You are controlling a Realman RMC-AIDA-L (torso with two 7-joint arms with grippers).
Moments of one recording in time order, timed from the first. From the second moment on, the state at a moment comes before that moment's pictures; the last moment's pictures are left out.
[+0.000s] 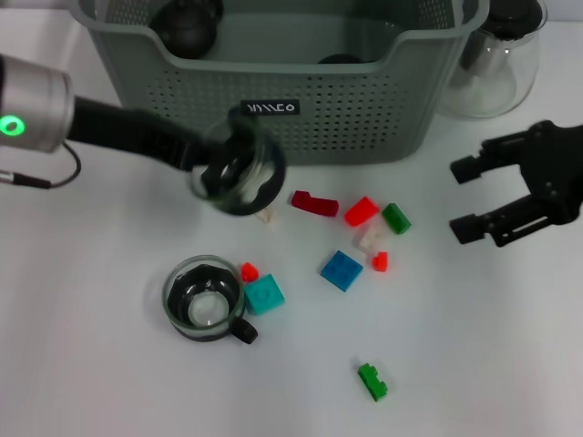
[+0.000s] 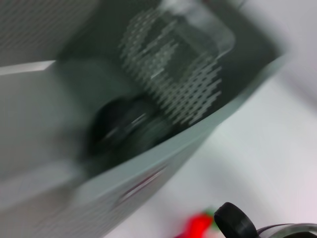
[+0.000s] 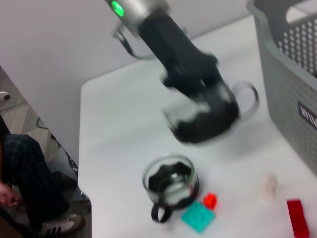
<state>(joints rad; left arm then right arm) -0.52 -2.16 0.89 1.31 2.29 1.66 -2.28 0.63 1.99 -0.88 -1.07 -2.16 -1.92 1.86</state>
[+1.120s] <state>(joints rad) -1.00 -2.04 0.87 0.89 2.53 1.10 -2.52 0.67 1.95 -0.85 -1.01 -2.31 -1.88 1.91</state>
